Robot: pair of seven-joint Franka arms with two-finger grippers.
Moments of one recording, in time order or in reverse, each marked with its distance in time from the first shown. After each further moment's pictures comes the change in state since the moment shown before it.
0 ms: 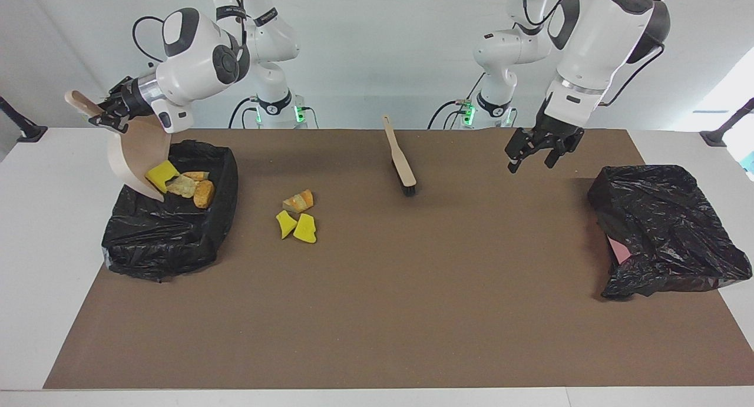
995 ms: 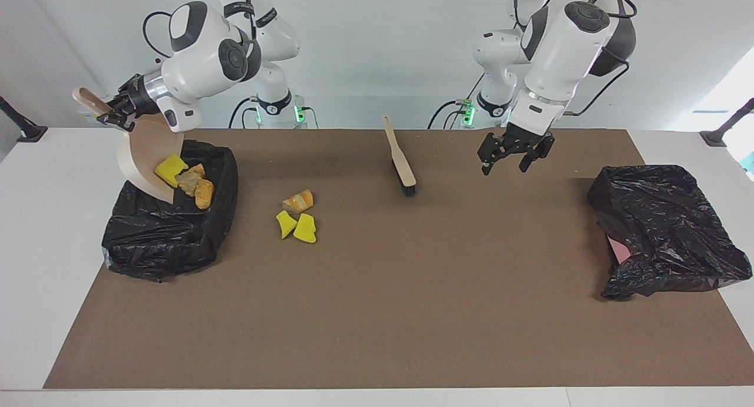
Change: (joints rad) left arm 0.079 0.002 -0.272 -0.177 -0.001 0.196 -0.072; right arm 0.019 0.115 -0.011 0.058 0.126 -0.017 0.060
